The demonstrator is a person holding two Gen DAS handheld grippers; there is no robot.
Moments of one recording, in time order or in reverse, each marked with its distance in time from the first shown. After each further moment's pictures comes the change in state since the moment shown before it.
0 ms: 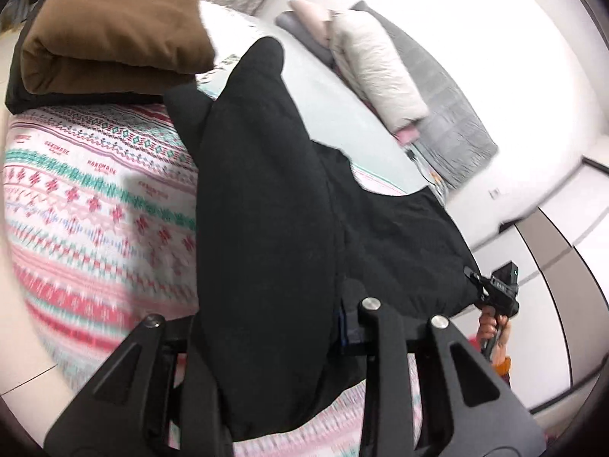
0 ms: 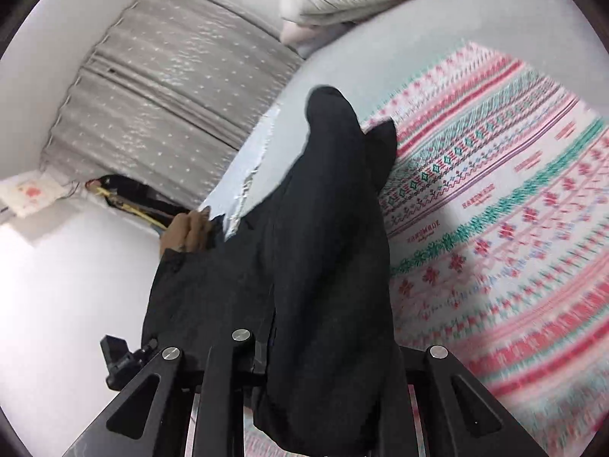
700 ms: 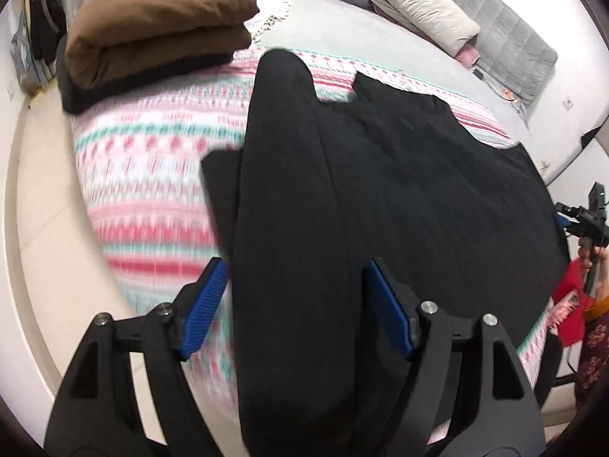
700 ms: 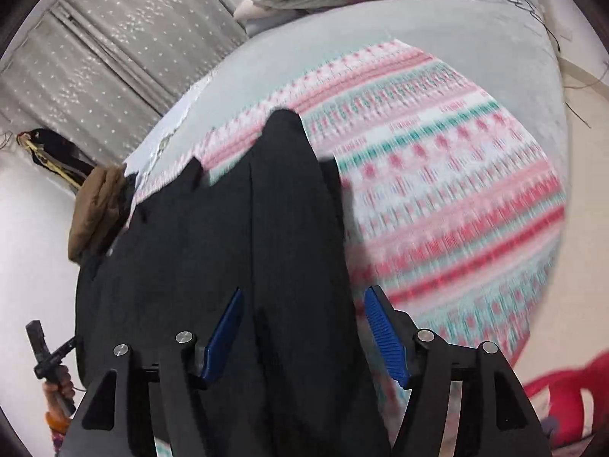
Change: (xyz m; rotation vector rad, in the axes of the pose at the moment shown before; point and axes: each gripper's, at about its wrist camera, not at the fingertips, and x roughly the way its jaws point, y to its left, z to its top) left arm 0.030 0.011 -0.043 0.225 0.128 0.420; right arm -0.013 -0.044 -0.040 -0.089 0.065 -0.374
